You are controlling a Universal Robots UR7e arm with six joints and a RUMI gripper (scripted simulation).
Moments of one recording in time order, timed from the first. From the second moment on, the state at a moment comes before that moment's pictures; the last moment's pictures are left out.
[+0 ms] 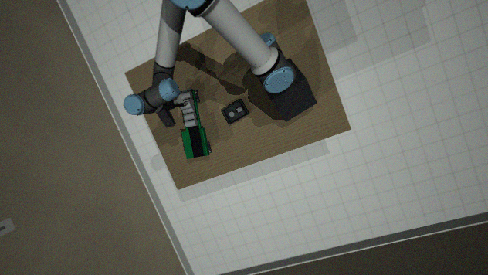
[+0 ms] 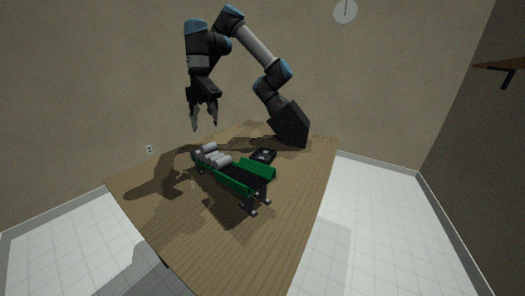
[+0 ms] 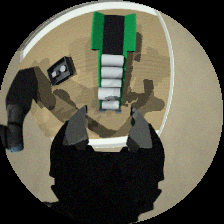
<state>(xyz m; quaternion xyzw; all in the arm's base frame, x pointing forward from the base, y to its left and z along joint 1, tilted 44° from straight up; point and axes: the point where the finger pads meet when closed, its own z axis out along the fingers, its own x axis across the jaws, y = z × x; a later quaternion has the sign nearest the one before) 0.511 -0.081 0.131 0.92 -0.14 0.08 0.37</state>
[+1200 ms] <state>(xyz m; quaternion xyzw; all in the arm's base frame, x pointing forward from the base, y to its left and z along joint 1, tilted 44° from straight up) 0.513 -0.117 0.094 0.92 -0.14 0.08 0.37</state>
